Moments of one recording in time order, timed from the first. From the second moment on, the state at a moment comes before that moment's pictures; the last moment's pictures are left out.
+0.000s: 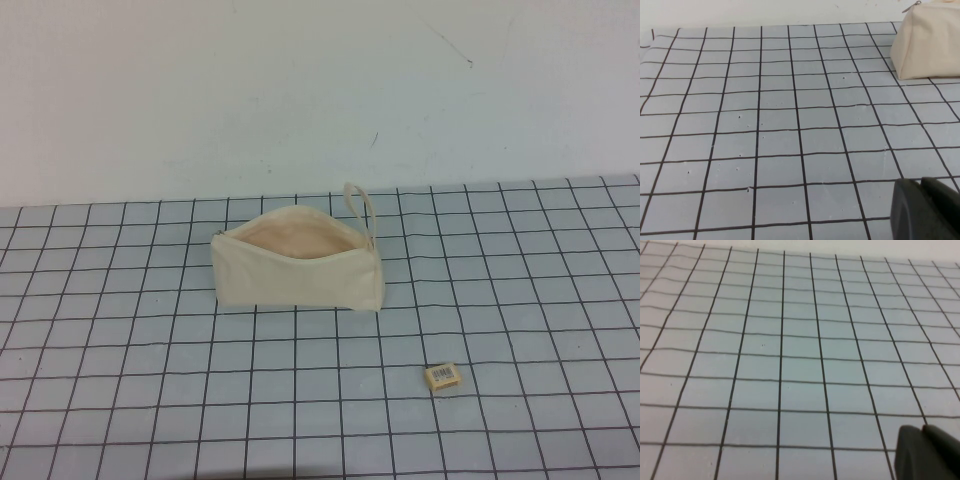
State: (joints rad) right arm -0.07 -0.01 0.02 0.06 0.40 -0.17; left arm -0.04 -0.01 0.02 -0.09 0.37 0.03
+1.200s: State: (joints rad) right arm -0.07 0.17 -0.51 0.08 0.35 -0.23; left arm -0.04 -0.01 0.02 -0.09 0.37 0.03
